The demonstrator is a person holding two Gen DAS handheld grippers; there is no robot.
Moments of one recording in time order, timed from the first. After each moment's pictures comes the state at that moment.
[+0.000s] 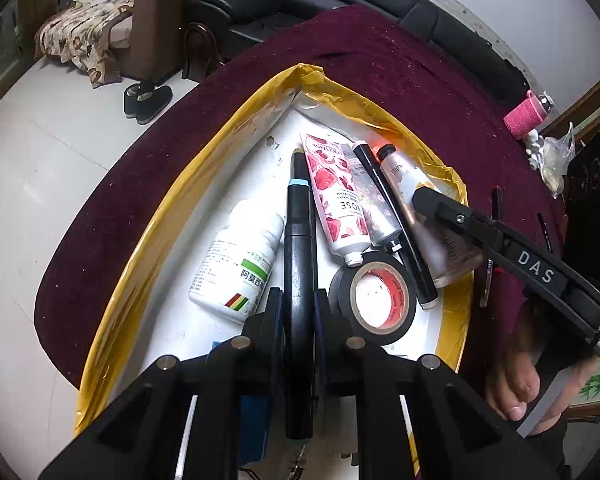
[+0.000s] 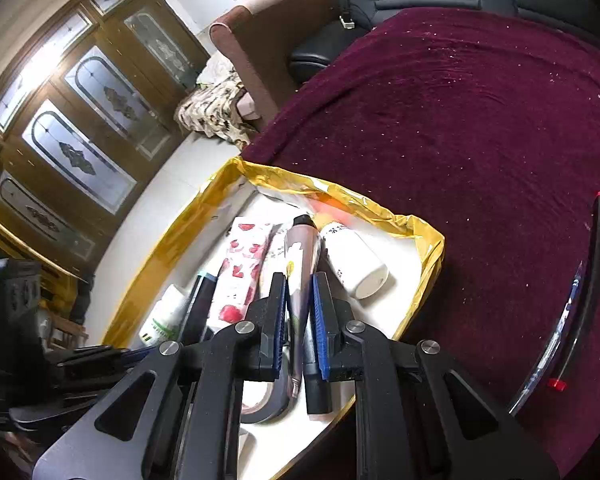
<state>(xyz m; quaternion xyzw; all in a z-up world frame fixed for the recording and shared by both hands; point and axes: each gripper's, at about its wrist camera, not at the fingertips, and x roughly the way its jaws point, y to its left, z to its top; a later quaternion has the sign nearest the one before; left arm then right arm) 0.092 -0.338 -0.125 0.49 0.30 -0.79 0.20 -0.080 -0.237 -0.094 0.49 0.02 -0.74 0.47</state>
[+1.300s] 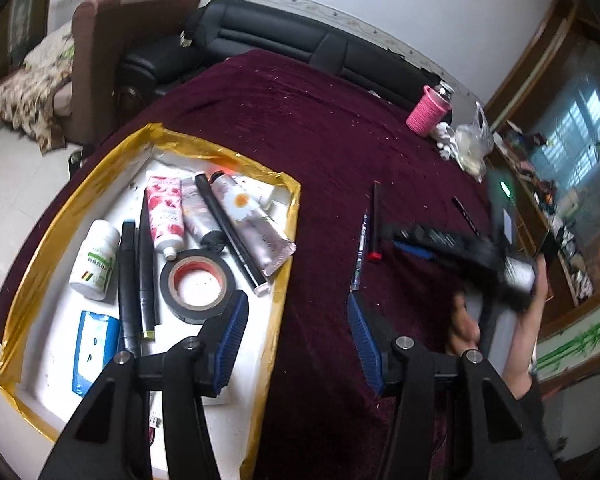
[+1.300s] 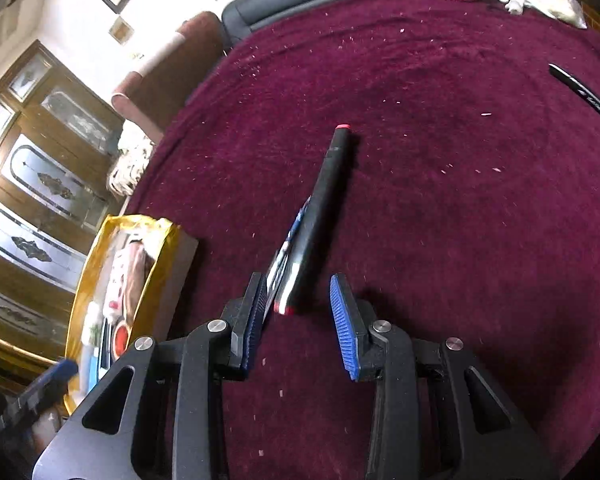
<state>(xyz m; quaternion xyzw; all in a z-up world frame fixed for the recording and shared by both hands) 0.078 -0.225 -0.068 0.40 0.24 -0.88 0.12 -0.144 -0.075 -0.106 0.52 -0.07 -0.79 0.31</state>
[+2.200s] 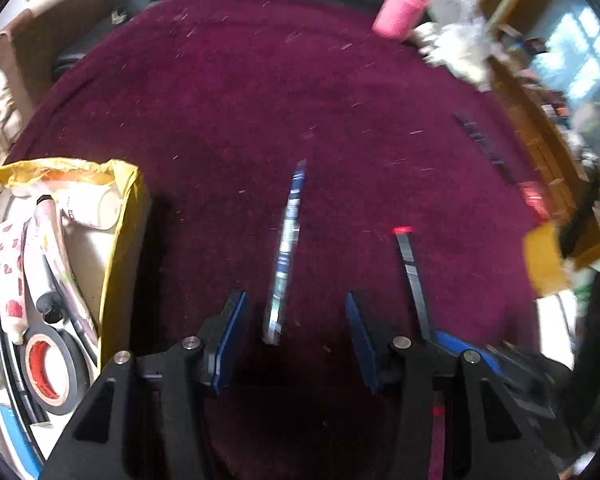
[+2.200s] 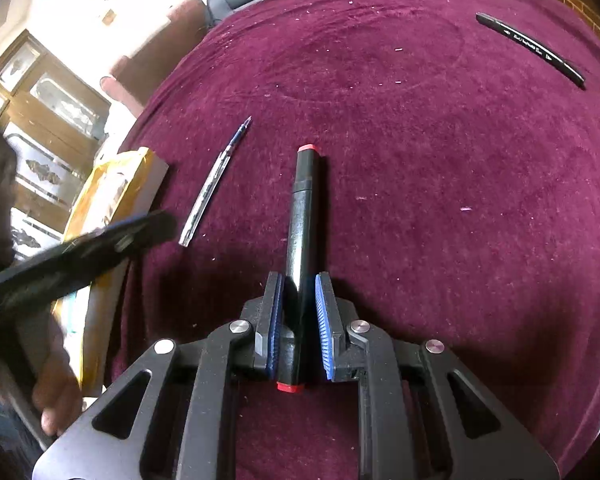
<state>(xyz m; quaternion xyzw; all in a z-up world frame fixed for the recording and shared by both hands) -0.067 -0.162 -0.131 0.54 0.16 -0.82 0.09 -0.075 0.010 -0.119 0.54 -0.06 -0.78 0.30</state>
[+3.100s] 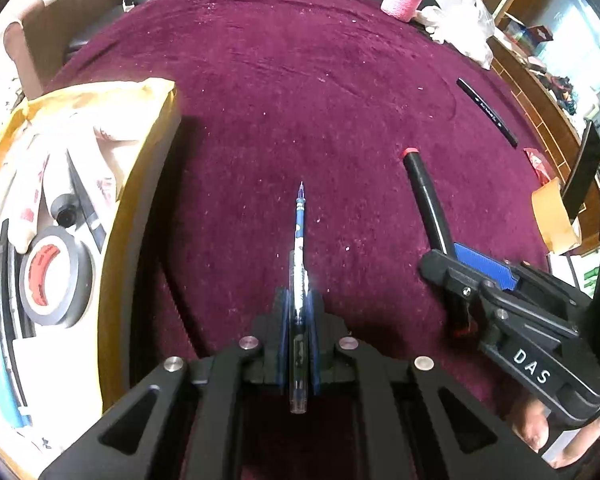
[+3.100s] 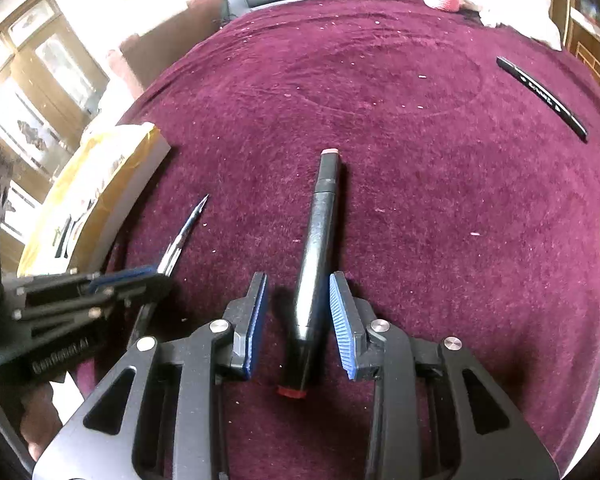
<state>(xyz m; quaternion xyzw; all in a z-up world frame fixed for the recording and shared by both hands) -0.014 -0.153 -0.141 0.54 0.16 -0.82 0.08 -0.066 -0.013 -0.116 0.51 0.01 -0.81 0.29</state>
